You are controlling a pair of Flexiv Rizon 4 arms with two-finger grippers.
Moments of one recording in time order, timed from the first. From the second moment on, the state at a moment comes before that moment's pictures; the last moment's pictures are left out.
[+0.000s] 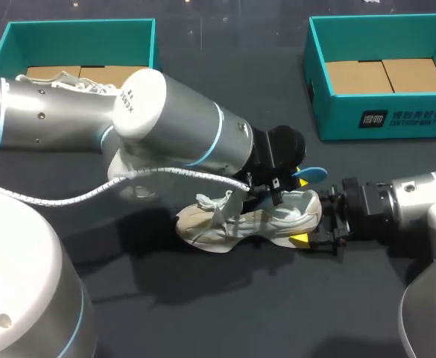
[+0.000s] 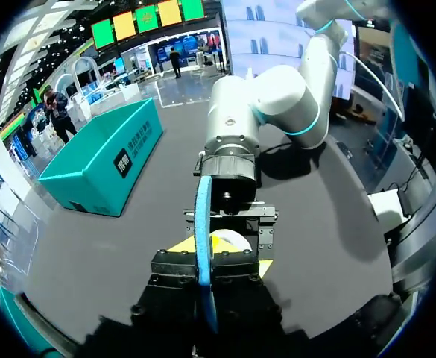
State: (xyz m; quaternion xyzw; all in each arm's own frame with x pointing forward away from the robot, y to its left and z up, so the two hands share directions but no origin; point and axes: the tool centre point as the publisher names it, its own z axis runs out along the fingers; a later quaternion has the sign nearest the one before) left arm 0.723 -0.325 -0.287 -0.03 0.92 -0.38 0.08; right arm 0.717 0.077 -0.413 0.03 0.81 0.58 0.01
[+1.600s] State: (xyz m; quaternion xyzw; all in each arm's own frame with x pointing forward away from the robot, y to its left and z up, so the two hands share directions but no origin) left arm 0.704 -0.342 -0.099 -0.02 0.80 -0.60 -0.09; right arm 0.717 0.077 -0.413 0.03 0.81 0.58 0.01
